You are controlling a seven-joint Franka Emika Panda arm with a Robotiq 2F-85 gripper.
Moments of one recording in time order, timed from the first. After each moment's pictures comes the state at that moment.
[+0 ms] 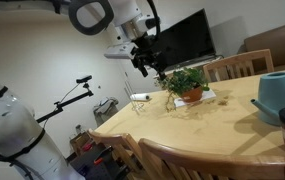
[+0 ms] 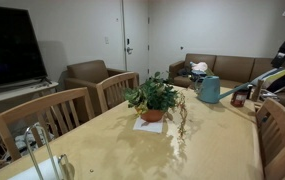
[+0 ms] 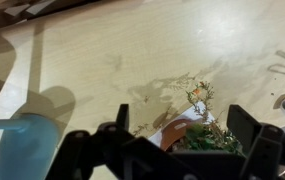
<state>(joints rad) 0.07 -0.29 -0.53 -2.46 0.27 2.30 -0.68</state>
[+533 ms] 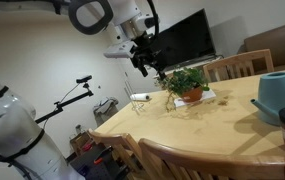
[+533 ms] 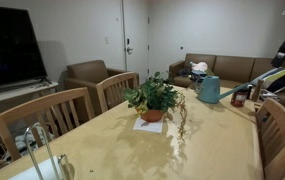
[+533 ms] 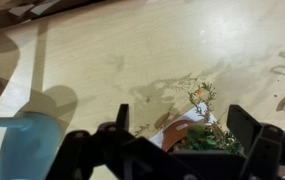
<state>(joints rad) 0.01 -0.29 -0.47 -2.46 0.27 2.30 -0.68</state>
